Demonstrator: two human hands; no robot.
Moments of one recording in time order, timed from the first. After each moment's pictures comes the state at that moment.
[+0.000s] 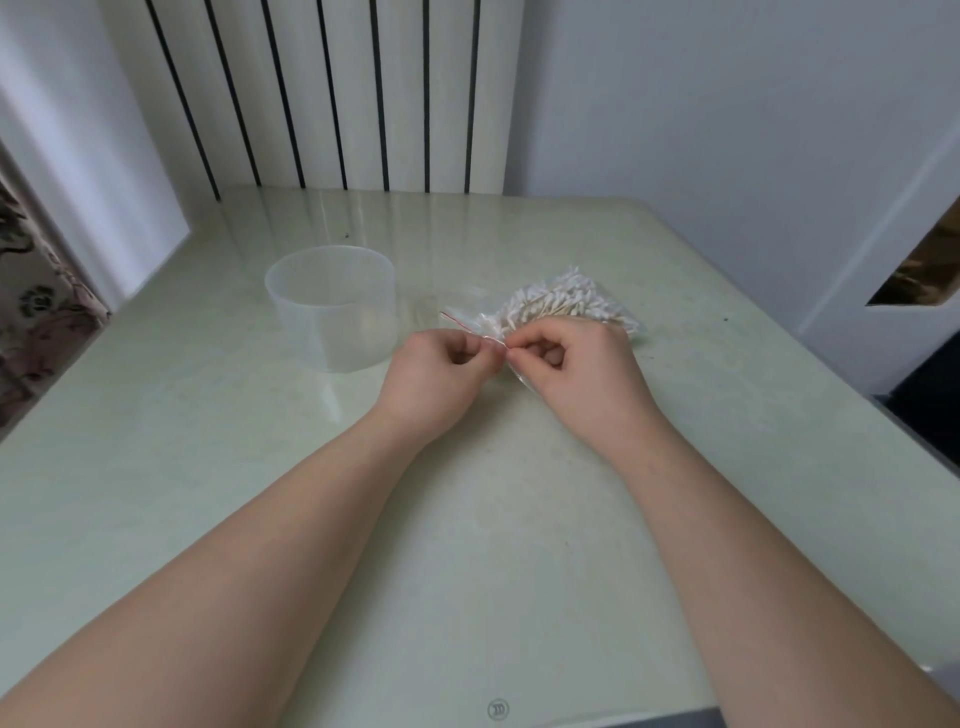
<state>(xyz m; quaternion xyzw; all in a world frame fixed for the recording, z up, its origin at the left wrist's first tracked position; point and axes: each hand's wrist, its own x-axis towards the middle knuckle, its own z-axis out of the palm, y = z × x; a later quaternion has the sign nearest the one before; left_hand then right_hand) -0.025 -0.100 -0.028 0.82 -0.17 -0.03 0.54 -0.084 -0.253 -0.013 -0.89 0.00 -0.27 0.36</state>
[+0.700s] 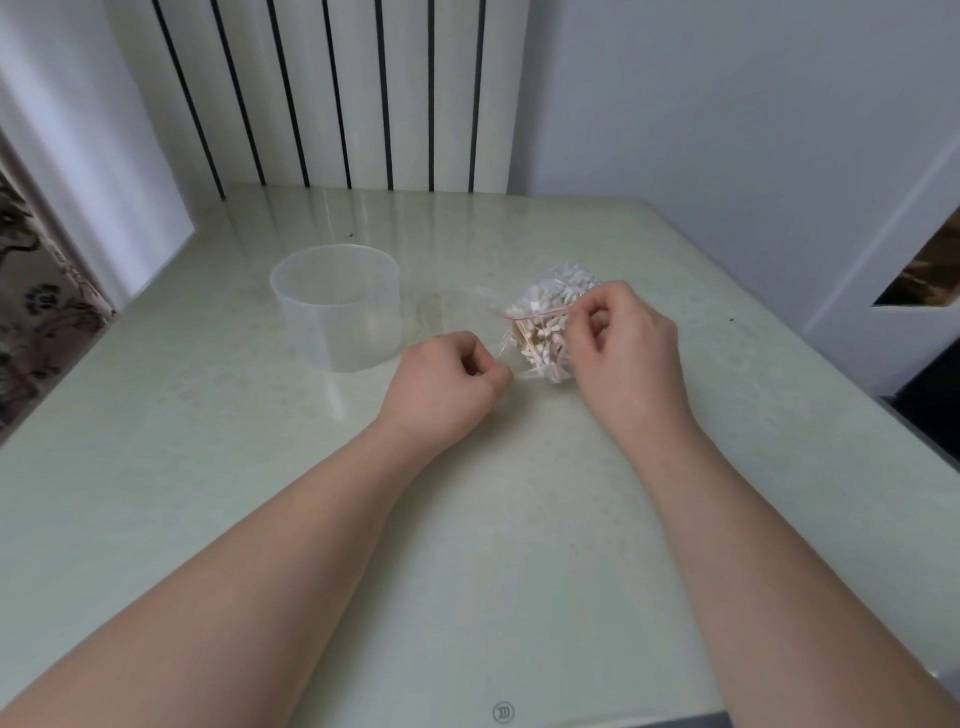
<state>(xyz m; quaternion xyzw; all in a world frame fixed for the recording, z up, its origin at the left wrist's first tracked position) -0.035 -0.099 -0.023 0.87 -0.18 0.01 0.45 -0.083 -0.269 -0.009 -0.88 0.07 -0.41 0.25</state>
